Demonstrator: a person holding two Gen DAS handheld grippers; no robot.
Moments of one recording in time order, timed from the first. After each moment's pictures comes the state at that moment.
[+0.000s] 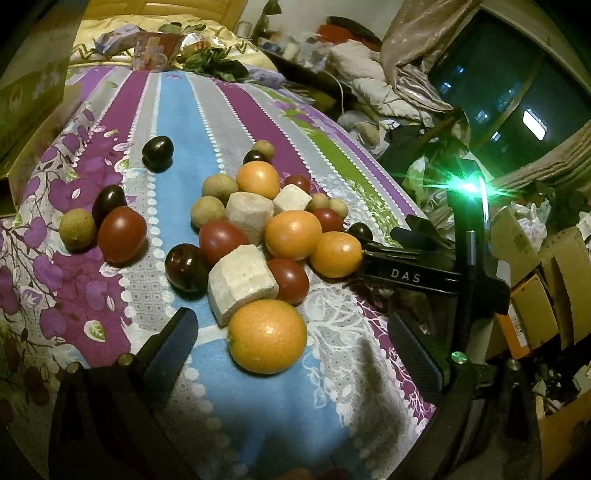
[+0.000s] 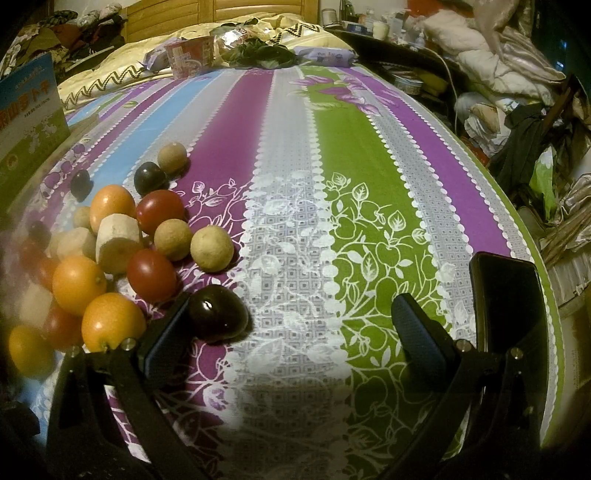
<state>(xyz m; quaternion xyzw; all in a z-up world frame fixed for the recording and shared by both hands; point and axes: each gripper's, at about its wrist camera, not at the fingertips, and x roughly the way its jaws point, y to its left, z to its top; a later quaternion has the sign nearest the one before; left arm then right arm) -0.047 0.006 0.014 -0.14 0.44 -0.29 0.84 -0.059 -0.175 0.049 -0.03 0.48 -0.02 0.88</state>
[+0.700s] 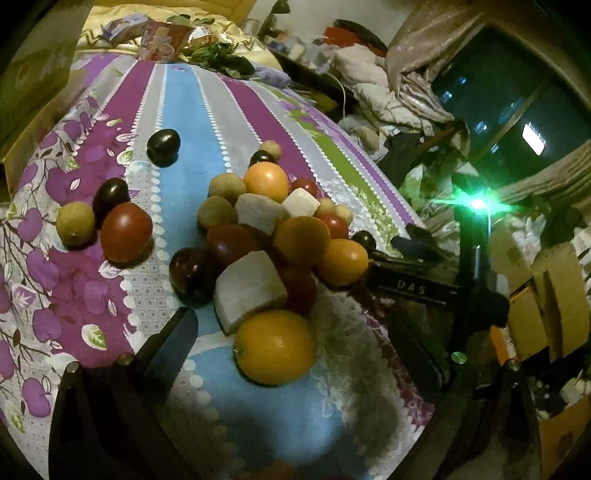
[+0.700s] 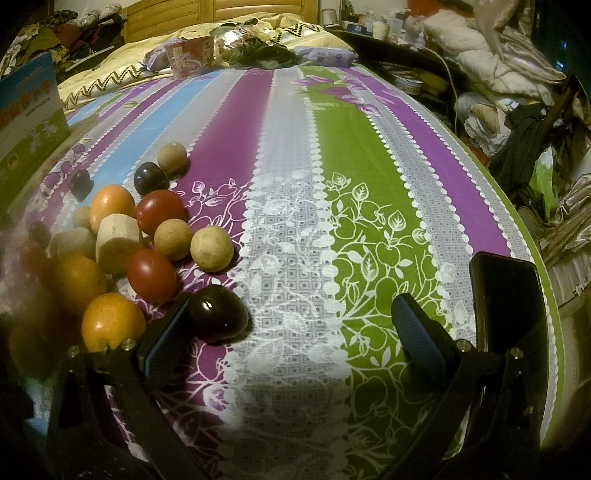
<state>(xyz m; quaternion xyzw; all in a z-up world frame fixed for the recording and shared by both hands) -0.041 0.010 0.008 -0.16 0.44 -0.29 0.83 -0.059 -0.174 0.047 -0.03 0.48 -0.02 0.88</state>
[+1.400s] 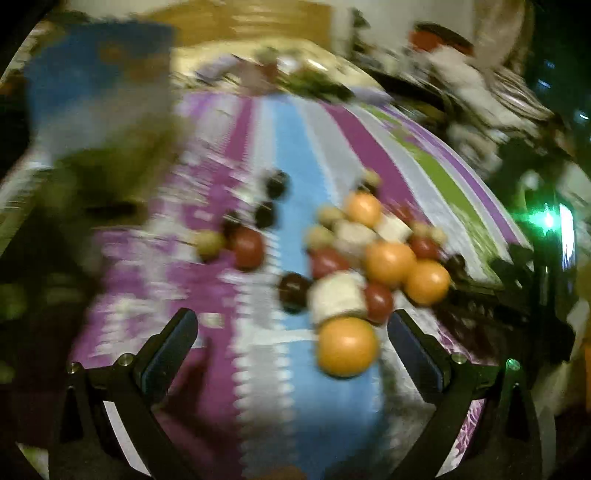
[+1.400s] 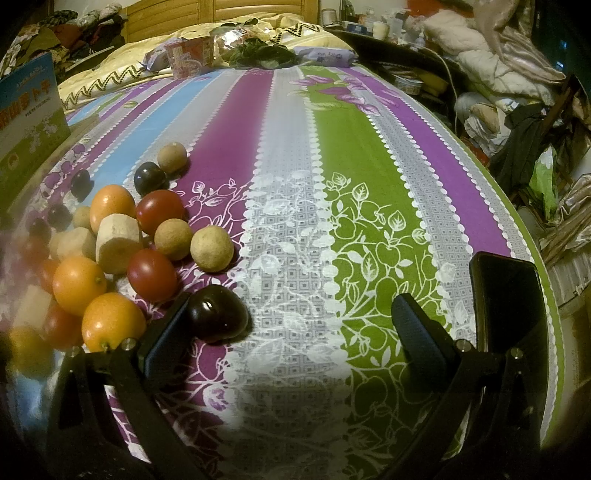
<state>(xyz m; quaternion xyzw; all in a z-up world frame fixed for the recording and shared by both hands) -0.070 -0.001 0.056 -0.06 0.43 -0.01 0.90 -0.058 -0.173 0.046 -0.03 0.47 -0.02 0.88</state>
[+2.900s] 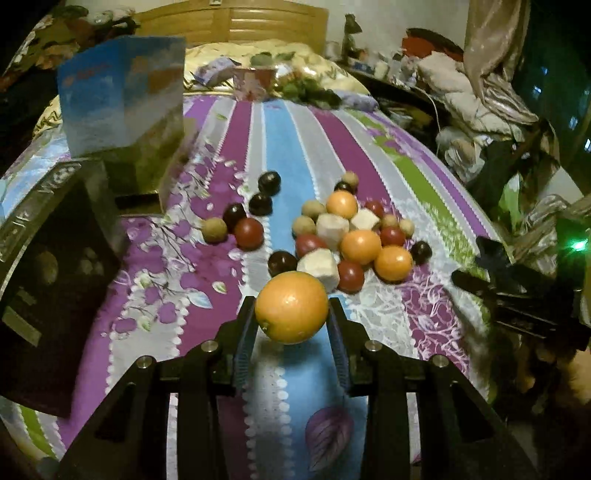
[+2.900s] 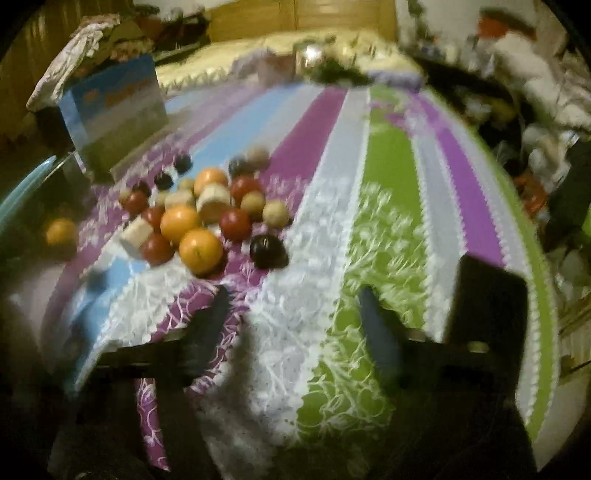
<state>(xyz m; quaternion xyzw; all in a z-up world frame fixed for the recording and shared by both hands) -0.104 0.001 0.075 -0.08 0.44 -0.06 0.89 -0.102 -0.203 0.082 -0.02 0.47 0.17 0.87</state>
